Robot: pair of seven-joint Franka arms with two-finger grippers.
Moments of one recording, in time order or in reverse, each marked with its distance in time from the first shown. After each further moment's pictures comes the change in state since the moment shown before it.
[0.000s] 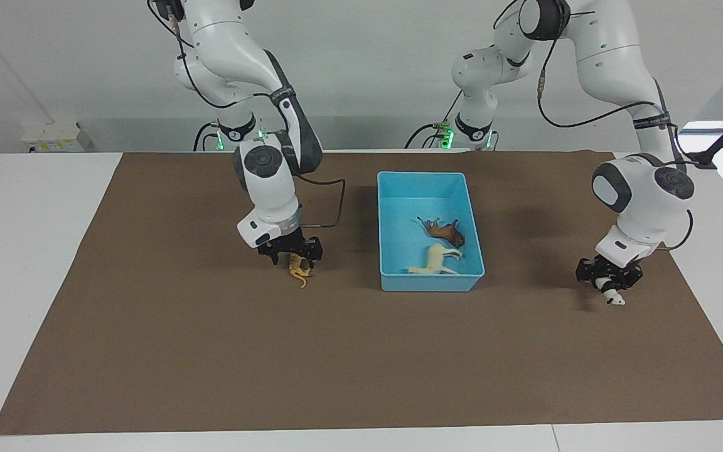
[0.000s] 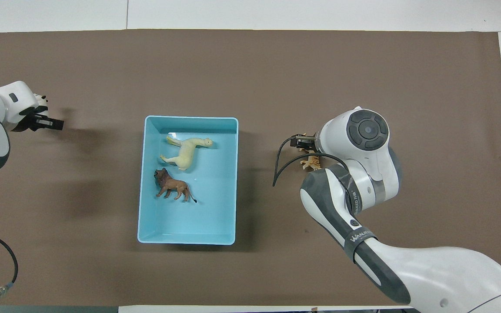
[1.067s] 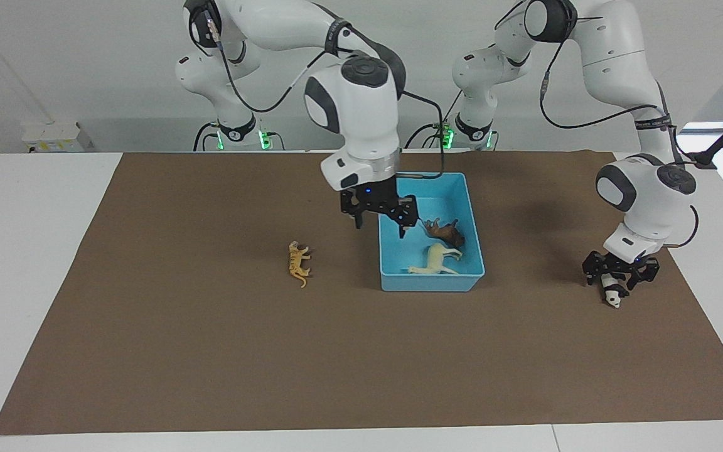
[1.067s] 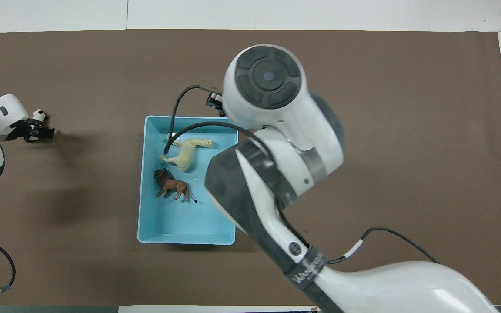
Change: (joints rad) left arm 0.088 0.034 0.016 -0.106 0.001 0.220 0.140; right arm 0.166 0.159 -0.004 0.777 -0.002 -0.539 0.400
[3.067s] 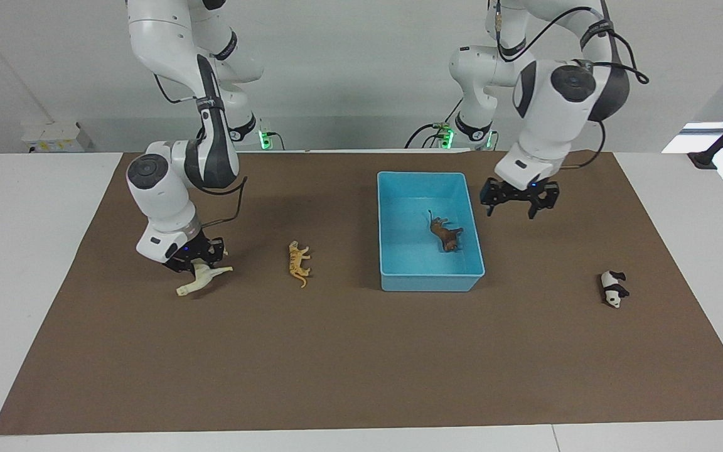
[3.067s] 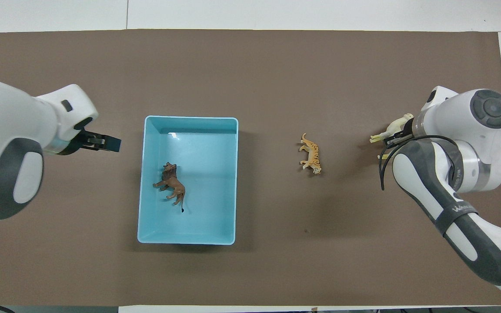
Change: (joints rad) left arm -0.394 -0.417 0.004 -0.027 0.001 -0.531 -0.453; right arm -0.520 -0.251 0.007 -0.788 -0.059 0.401 -1.190
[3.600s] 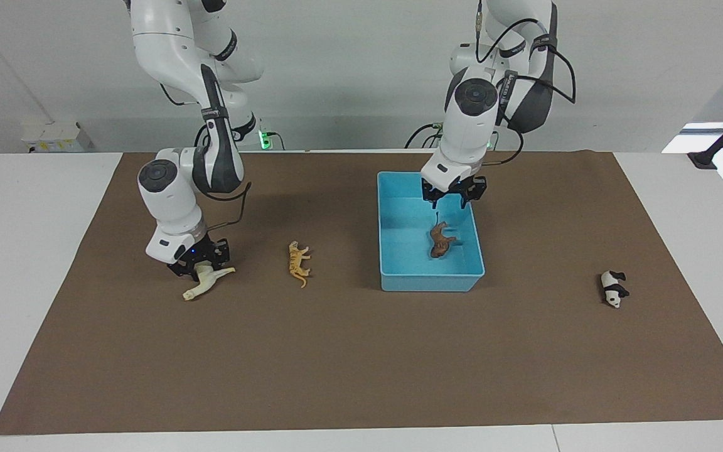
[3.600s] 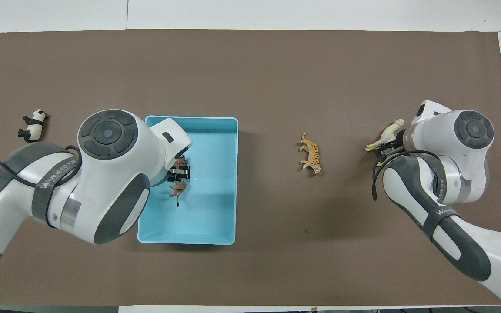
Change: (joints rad) left arm -0.295 0.013 -0.028 -0.026 -0.003 -0.124 -0.441; right arm -0.003 0.034 0.000 -0.144 0.000 0.222 -0.045
